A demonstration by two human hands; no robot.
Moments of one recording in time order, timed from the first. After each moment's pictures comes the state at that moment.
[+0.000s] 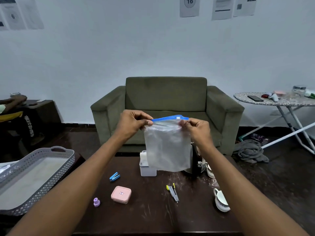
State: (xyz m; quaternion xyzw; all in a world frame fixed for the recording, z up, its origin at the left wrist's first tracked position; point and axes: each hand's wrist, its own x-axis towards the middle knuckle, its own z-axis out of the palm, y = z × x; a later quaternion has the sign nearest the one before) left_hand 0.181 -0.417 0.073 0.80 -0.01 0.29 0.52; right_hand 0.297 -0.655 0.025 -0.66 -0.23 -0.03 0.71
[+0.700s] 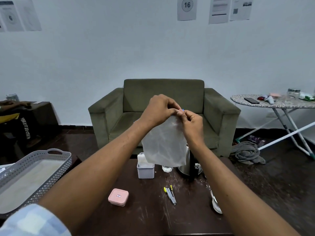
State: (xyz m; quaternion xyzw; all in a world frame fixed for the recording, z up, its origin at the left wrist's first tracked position) left_hand 0.210 -0.505 0.144 0.91 -0.08 0.29 0.28; right_hand 0.282 -0.635 0.058 -0.66 -0.24 -0.13 0.70
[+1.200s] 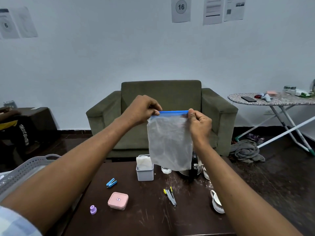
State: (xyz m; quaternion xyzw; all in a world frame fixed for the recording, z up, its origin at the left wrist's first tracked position) left_hand 0.206 -0.460 0.155 0.95 -0.04 0.24 0.19; right_hand 0.296 -0.658 0.056 -0.64 -0.12 -0.20 0.73
